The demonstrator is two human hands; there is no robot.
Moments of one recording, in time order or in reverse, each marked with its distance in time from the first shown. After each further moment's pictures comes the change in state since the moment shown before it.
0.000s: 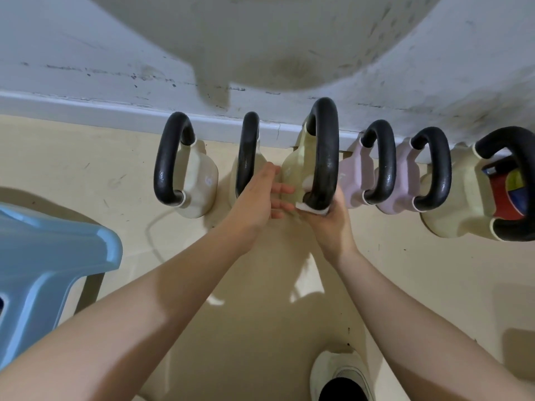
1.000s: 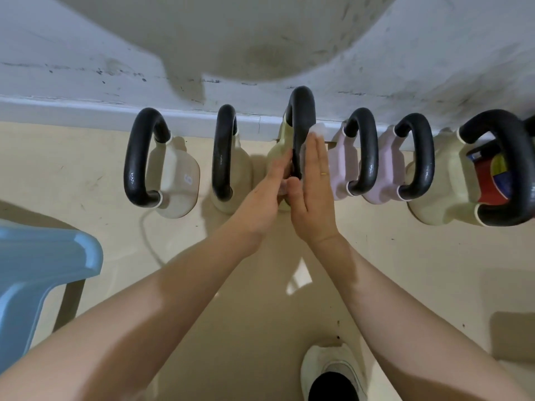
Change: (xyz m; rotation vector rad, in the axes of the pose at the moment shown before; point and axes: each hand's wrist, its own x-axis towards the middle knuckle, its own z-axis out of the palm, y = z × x) left_hand 0.004 -0.009 0.033 0.020 -0.245 0.096; right_hand 0.013 -0.011 0.005 -0.351 -0.018 -0.494
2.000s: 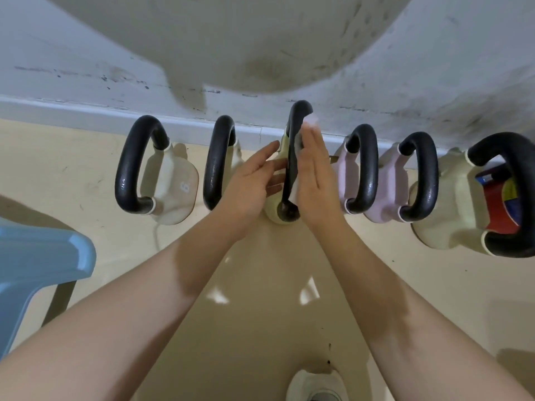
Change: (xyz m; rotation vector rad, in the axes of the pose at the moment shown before) left_hand 0.032 0.015 -0.006 -0.102 0.201 0.081; right_hand 0.039 -0.005 -0.022 0.321 -0.048 0.215
